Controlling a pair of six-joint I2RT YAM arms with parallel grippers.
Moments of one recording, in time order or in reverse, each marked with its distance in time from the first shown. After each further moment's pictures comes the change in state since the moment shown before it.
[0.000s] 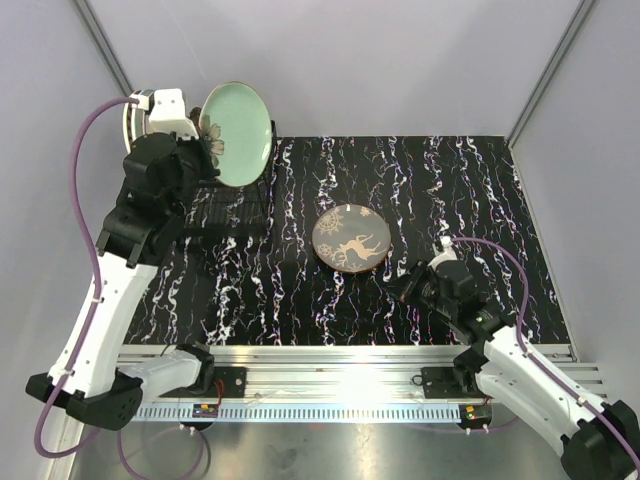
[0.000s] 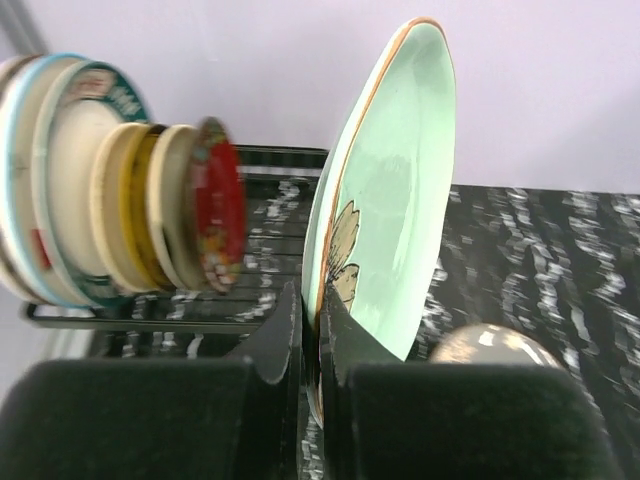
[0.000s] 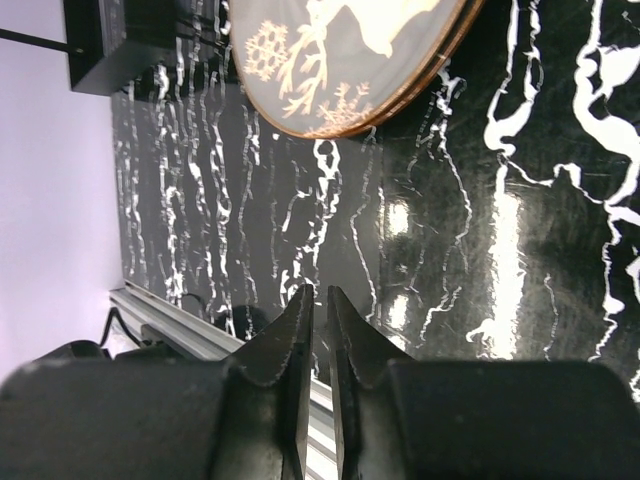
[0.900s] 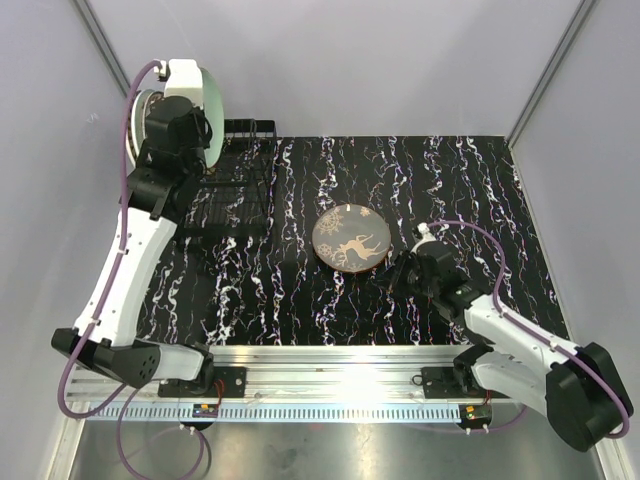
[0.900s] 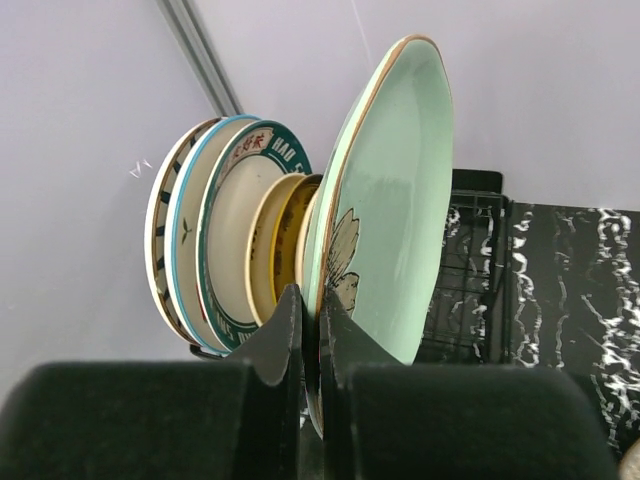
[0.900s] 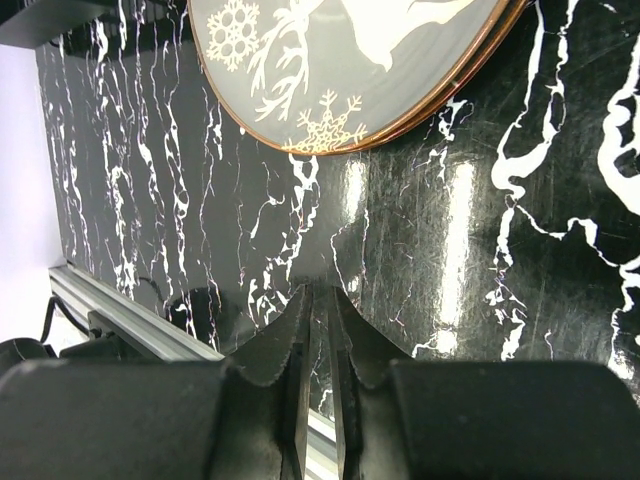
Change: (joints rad) left arm 0.069 0.221 0.155 0.046 -0.252 0.266; right arm 0.000 0.330 0.114 0.084 -0.047 -0.119
